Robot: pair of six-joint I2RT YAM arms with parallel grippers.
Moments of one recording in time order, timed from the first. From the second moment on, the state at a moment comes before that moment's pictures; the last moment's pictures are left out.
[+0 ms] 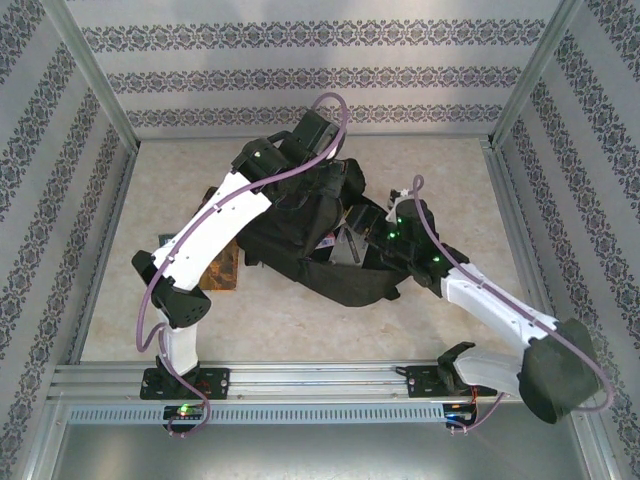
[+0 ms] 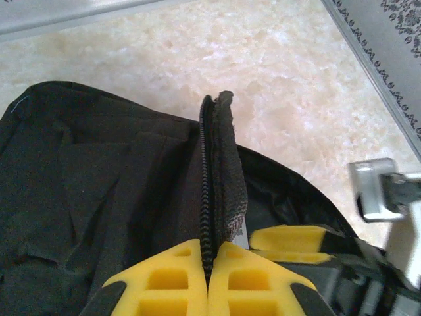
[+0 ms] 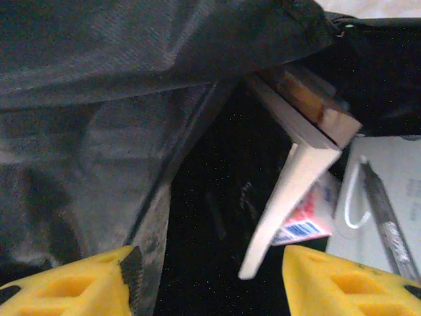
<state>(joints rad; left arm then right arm) -0.75 1.90 2.27 -1.18 -0.13 -0.41 0.50 1.14 0.72 -0.01 -0.22 1.02</state>
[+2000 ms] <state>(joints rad) -0.12 1.33 0.90 -0.63 -0.04 -0.91 0.57 1.17 1.16 -0.85 -0.07 0.60</state>
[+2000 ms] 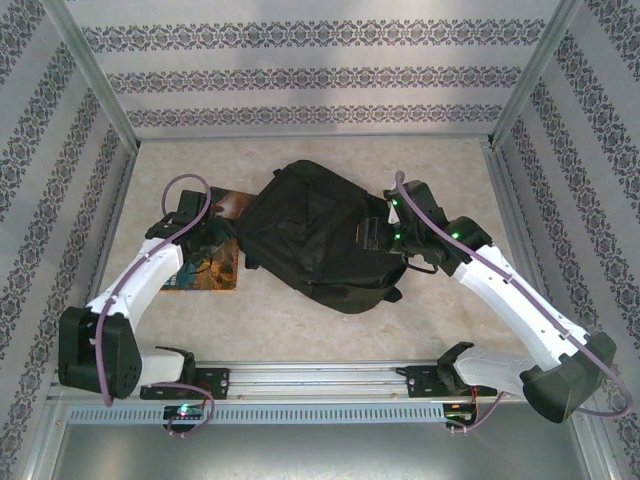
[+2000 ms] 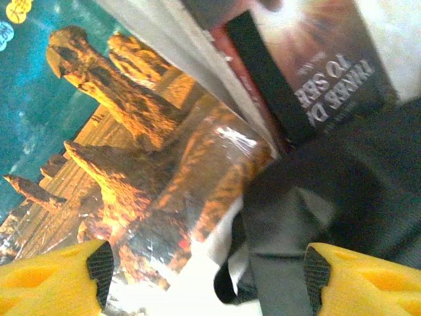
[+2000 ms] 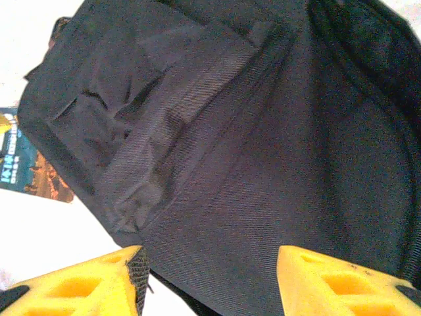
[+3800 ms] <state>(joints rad) -0.43 1.36 0.60 -0.56 0.22 -0.87 0.87 1.94 1.61 -0.86 -0.29 0.47</state>
